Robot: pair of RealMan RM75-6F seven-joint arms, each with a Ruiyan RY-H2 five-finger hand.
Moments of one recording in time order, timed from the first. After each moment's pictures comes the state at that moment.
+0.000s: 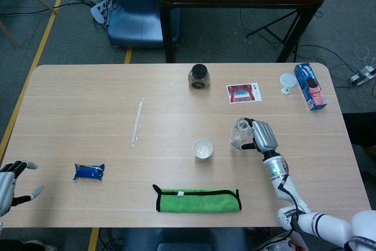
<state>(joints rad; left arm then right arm) -0.06 -1.05 -0.04 -1.69 1.46 1.48 0.06 0.59 -1.64 0.14 -1.20 -1.23 1.12 0.37</state>
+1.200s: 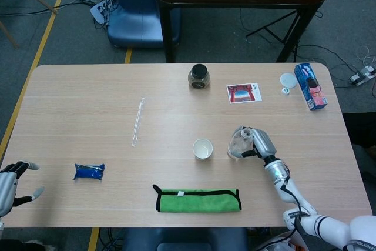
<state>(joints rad) -0.06 -1.05 -0.04 -1.68 1.46 1.48 0.07 0.55 -1.68 0.13 -1.06 -1.38 1.00 0.62</state>
